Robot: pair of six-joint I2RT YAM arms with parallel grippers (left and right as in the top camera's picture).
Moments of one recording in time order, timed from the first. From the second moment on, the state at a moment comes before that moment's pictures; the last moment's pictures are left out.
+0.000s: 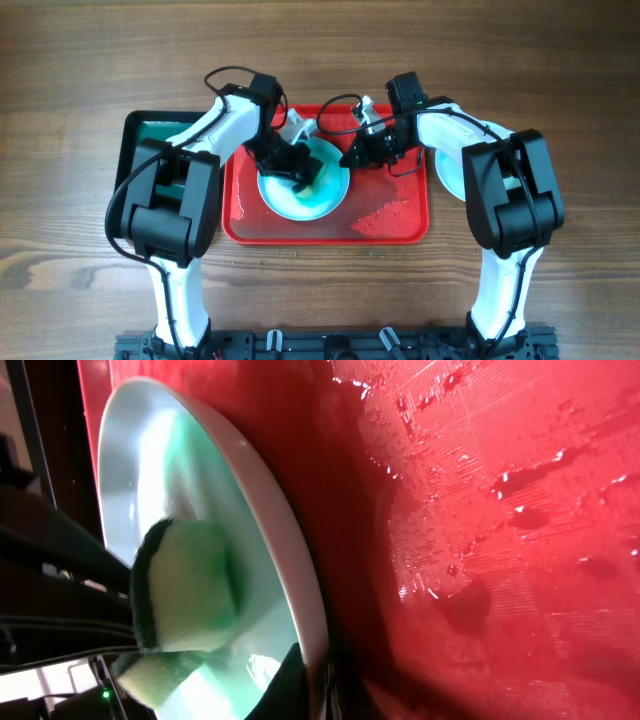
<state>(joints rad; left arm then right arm) -0.31 2.12 1.43 -0.97 0.61 0.15 0.28 2.14 1.32 -0.58 -0.79 0.08</state>
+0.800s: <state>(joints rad) -0.32 2.08 1.49 -0.97 -0.02 -0.56 0.29 2.14 1.32 -0.59 -0.78 0.16</state>
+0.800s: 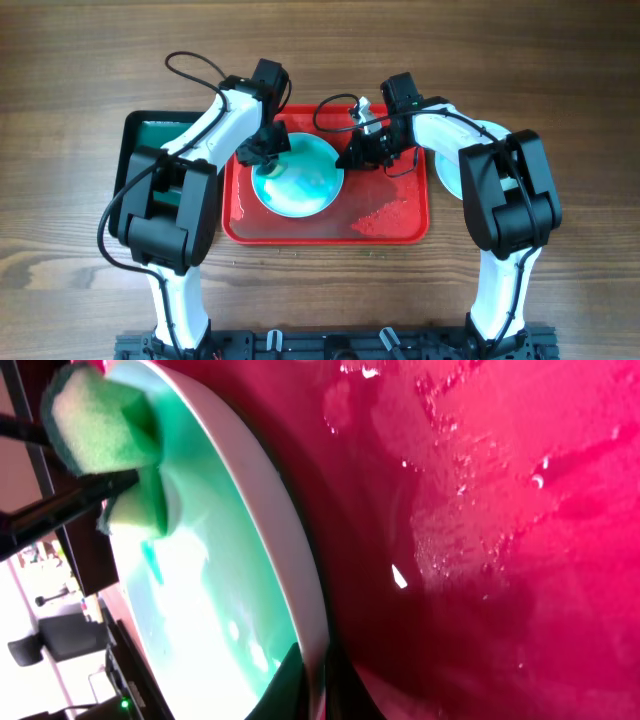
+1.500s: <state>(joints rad) -0.21 2.03 1.86 -1.24 0.11 -0.45 0.28 1.87 1.32 -0.87 -0.35 0.26</state>
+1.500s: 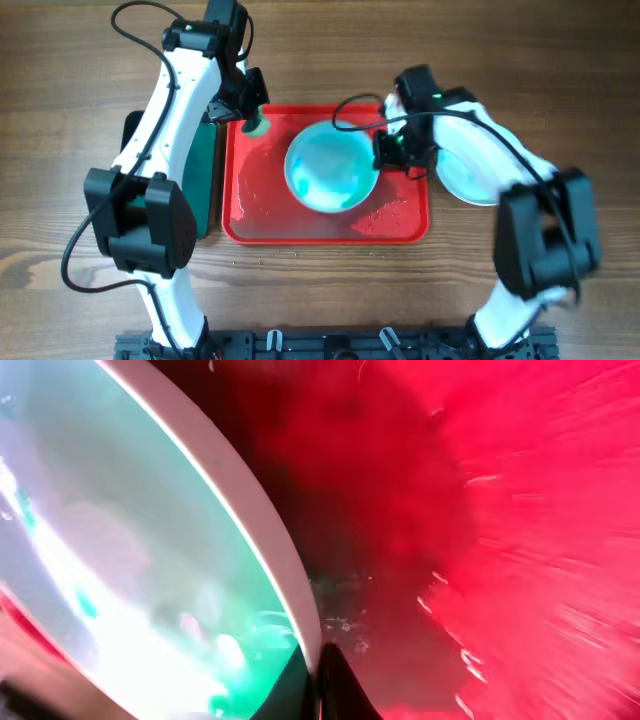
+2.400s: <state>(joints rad) -0.21 2.03 1.86 -1.22 0.11 -0.45 0.89 1.47 1.32 -1.06 1.11 0.54</state>
